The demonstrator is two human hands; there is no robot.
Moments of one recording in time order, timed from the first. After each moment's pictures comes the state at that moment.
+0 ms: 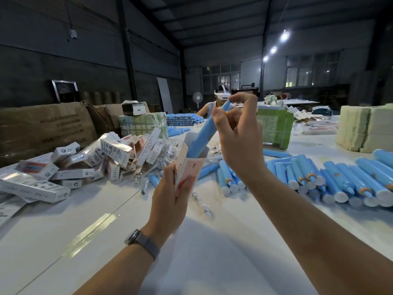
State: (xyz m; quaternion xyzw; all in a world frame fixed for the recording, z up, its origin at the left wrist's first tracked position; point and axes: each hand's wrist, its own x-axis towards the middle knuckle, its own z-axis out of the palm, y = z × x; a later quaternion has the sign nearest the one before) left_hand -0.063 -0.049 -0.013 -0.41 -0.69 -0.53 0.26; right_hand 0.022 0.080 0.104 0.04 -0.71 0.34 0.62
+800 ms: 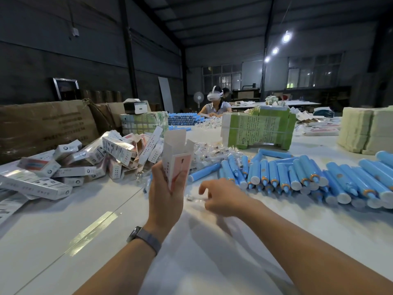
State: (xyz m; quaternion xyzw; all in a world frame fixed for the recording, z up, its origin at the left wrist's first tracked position) left_hand -0.083 -0.049 -0.021 -0.34 -0.66 -0.62 0.28; right_hand -0.013 0.095 0.009 -0.09 -0.98 0.13 0.09
